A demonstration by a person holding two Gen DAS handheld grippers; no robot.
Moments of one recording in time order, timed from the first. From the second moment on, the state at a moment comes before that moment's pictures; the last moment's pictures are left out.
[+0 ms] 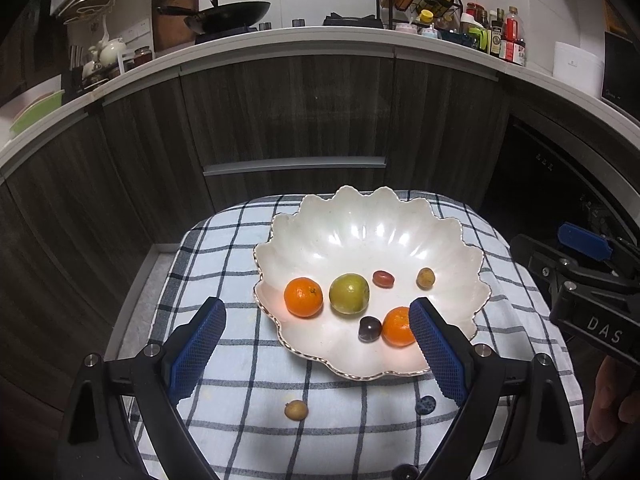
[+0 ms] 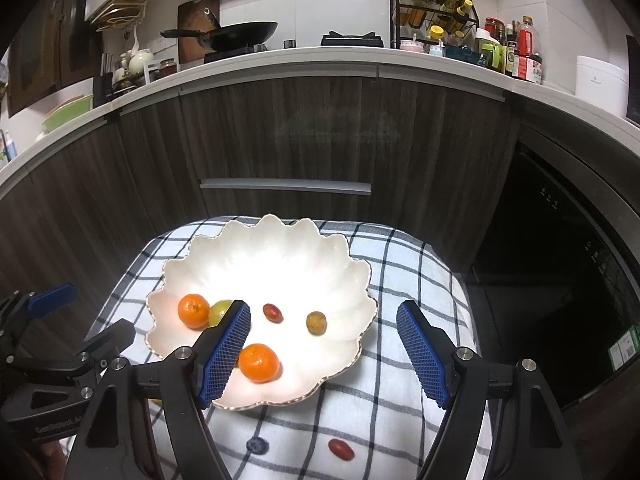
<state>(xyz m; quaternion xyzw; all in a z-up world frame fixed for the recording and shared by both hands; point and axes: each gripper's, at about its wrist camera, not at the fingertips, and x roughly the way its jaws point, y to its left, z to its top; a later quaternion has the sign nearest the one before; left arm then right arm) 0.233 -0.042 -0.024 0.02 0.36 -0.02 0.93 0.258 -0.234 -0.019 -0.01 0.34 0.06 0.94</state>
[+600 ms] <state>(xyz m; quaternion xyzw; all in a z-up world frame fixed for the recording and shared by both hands) 0.199 -0.060 -0.036 0.01 0.37 0.00 0.93 0.229 -0.247 -0.030 -0.01 0.33 0.08 0.94</state>
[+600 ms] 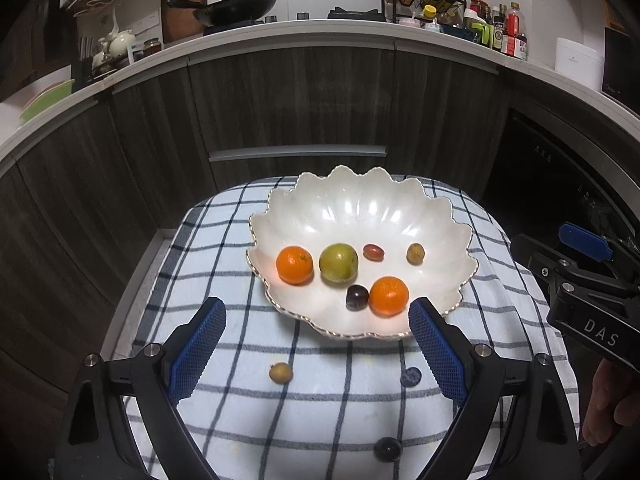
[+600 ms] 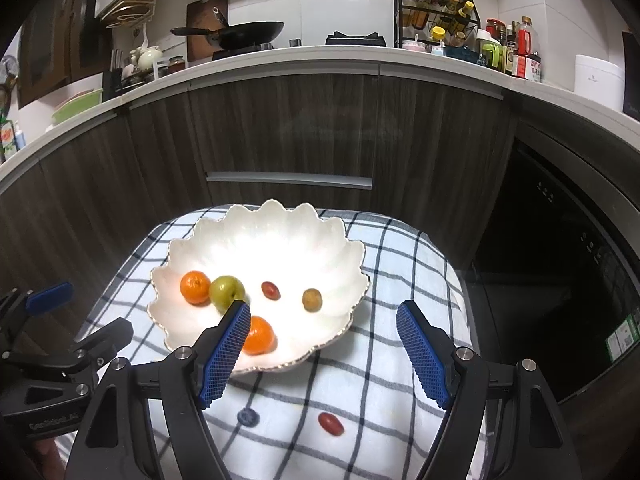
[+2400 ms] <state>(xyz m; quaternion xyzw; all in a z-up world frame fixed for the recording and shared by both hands) 0.117 -0.102 -0.128 0.02 0.36 -0.01 0.93 0.181 -0.268 -0.130 -0.06 0.35 0.13 0.92</state>
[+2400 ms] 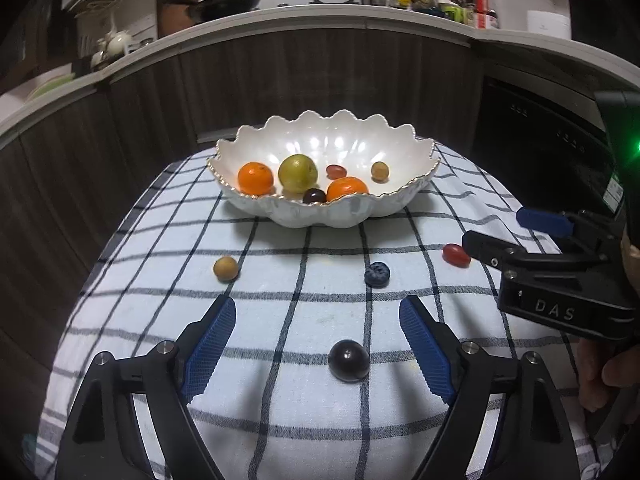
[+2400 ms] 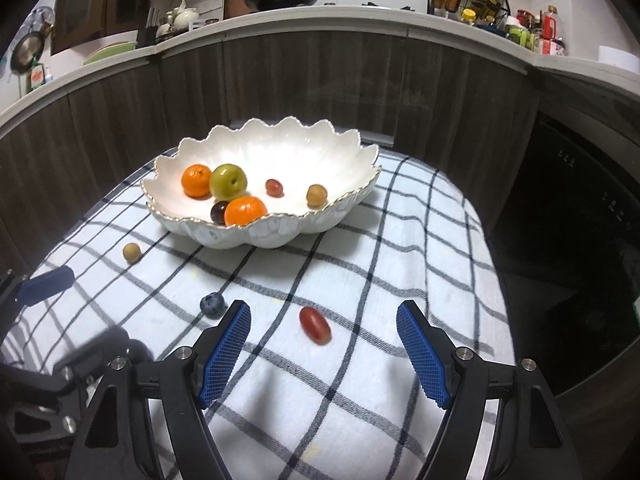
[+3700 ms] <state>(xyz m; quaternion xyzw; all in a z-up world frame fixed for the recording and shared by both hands) 0.117 -0.122 -0.174 -0.01 0.42 -0.04 0.90 0.219 -0.264 -0.172 -0.04 0.42 0.17 0.89</state>
